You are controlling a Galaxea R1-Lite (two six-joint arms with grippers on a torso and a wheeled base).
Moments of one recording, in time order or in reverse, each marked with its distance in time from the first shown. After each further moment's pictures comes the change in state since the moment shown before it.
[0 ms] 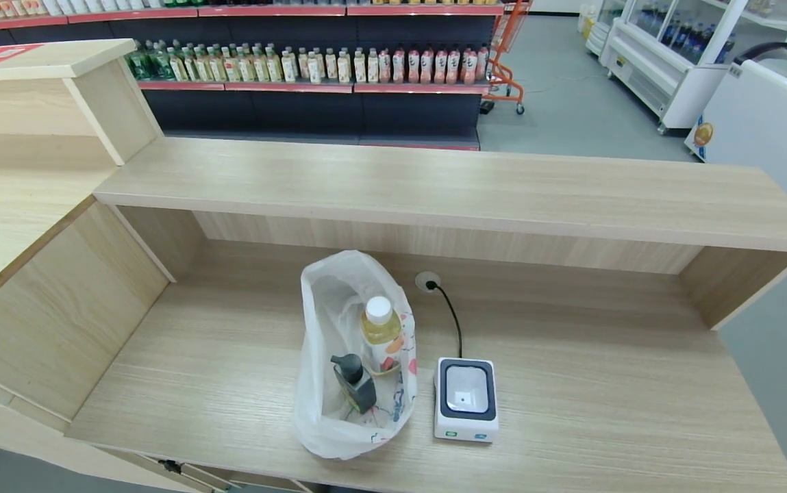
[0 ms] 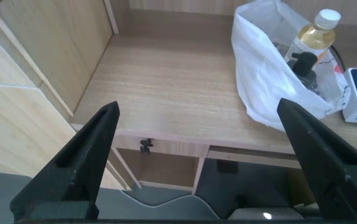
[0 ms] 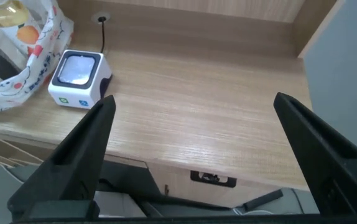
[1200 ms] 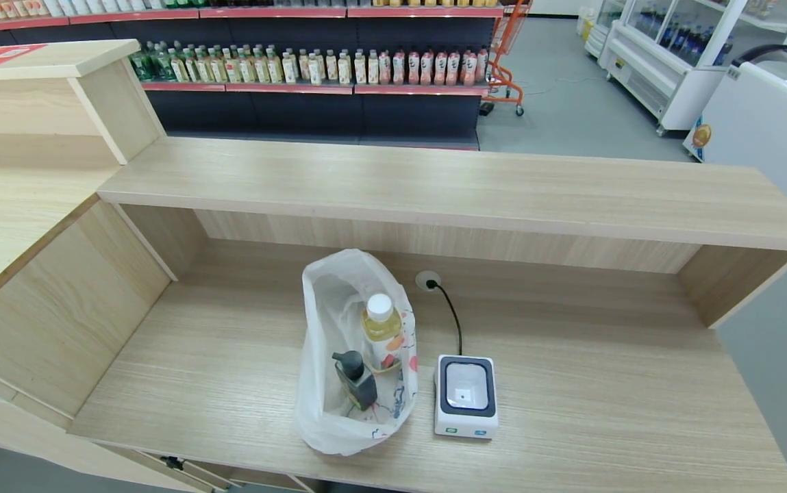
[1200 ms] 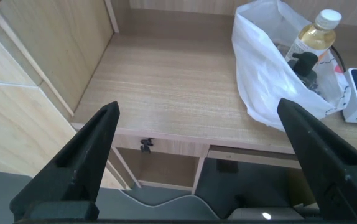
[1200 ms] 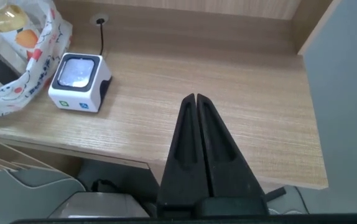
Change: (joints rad) left arm 0.000 0.000 0.000 0.000 0.000 -0.001; right arm 0.000 0.001 0.000 0.000 -0.005 0.030
